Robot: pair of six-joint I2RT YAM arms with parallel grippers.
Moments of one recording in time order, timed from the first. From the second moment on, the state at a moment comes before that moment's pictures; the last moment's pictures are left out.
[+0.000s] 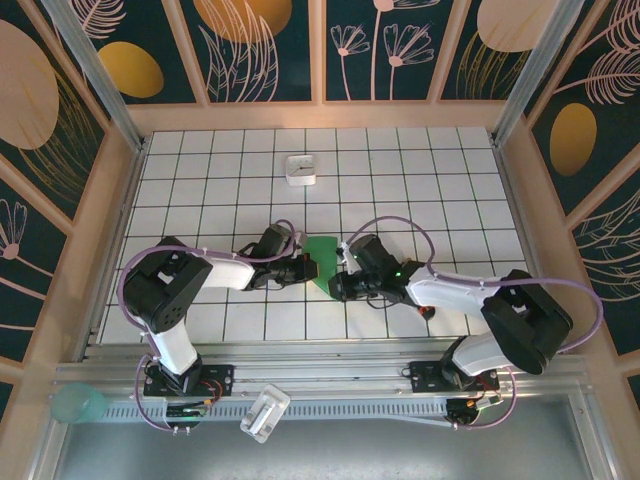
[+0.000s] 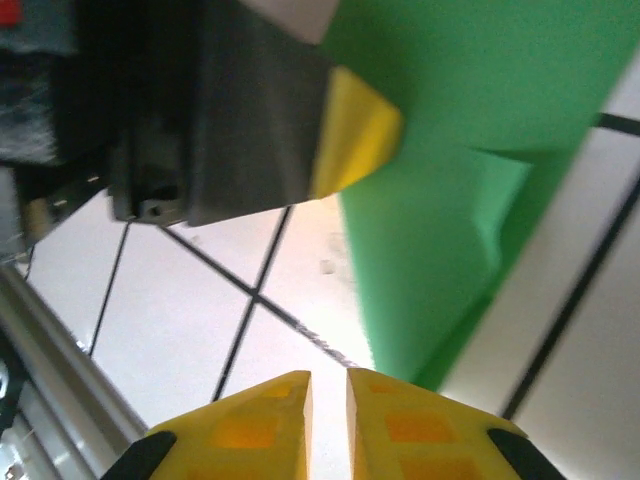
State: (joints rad) left arm -0.65 1.77 0.70 0.24 0.42 -0.79; right arm 0.83 1.41 0.62 -0.07 -0.32 0.55
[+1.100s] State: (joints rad) left arm -0.65 1.77 0.70 0.23 0.42 -0.79; right arm 0.84 1.58 0.65 -0.07 -0.31 0.49
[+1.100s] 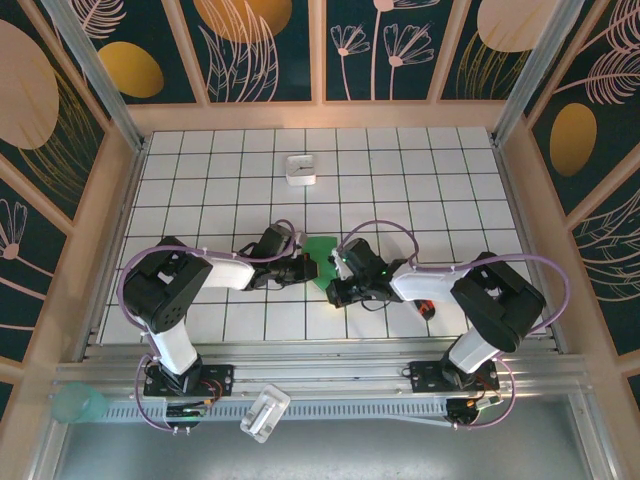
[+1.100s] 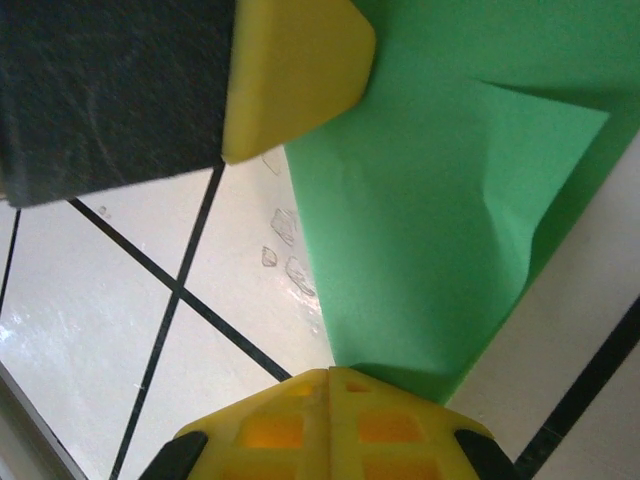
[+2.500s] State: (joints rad) left arm -0.65 1.77 0.71 0.20 0.41 -0.77; right arm 0.83 1.48 0.71 -0.17 -0.35 0.52
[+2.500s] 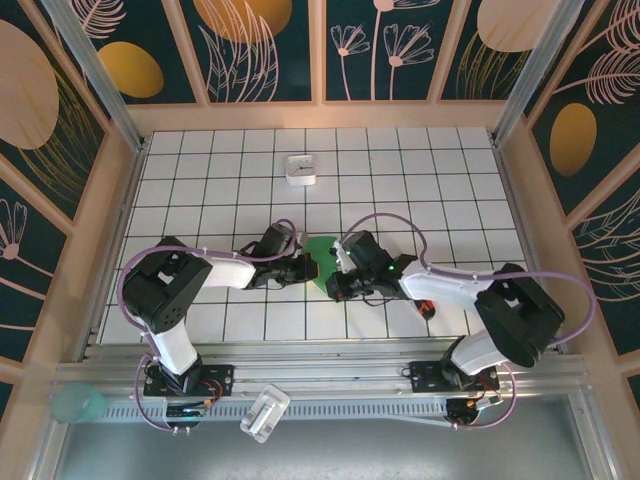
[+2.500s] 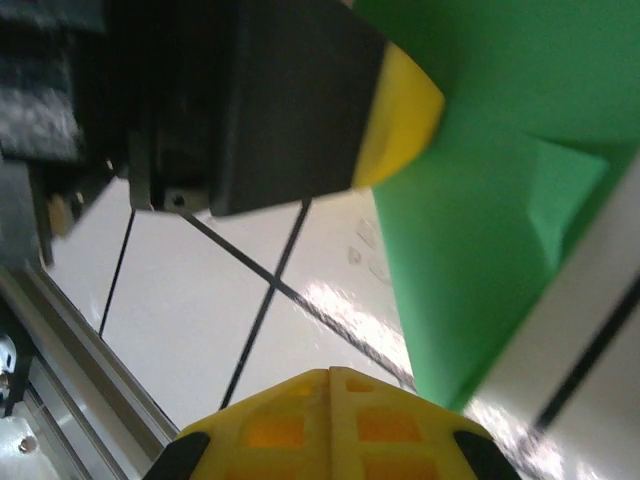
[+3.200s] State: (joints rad) left arm -0.65 1.77 0.71 0.20 0.41 -0.77; right arm 0.78 1.63 0.69 -0.08 -0.41 0.49
